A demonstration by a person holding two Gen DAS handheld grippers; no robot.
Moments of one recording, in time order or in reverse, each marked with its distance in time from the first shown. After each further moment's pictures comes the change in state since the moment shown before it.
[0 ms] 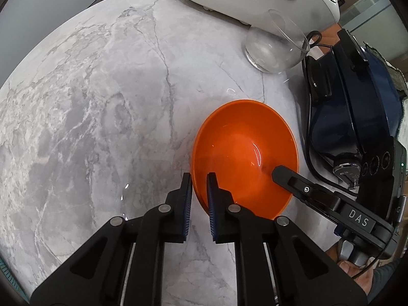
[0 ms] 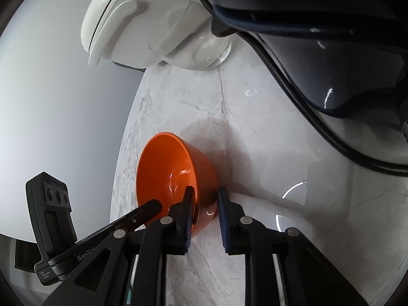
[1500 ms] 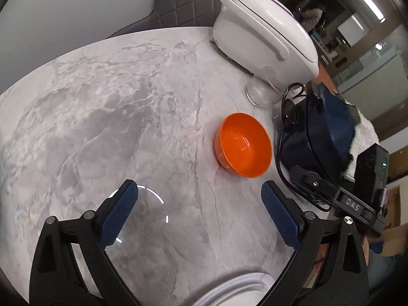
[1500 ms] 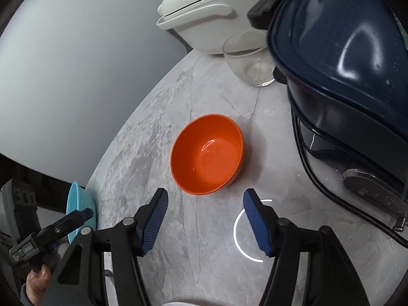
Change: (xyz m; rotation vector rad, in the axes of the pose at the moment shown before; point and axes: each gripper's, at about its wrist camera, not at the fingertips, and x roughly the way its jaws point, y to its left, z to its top) left arm -0.121 0.014 -0.091 -0.199 -0.219 -0.027; right arm -0.058 0.056 -0.012 -0.402 0.071 -0.077
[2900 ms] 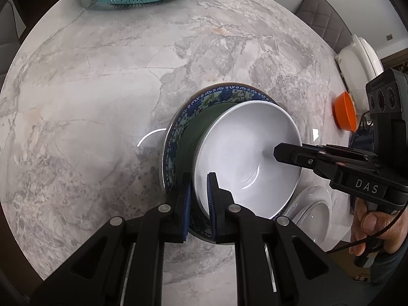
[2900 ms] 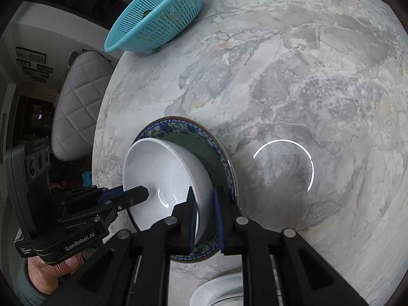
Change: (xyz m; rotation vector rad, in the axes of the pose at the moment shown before) left arm -0.100 0.143 -0.314 -0.627 -0.020 0.214; right arm 0.126 0.217 -0.205 -0.771 0.745 0.156
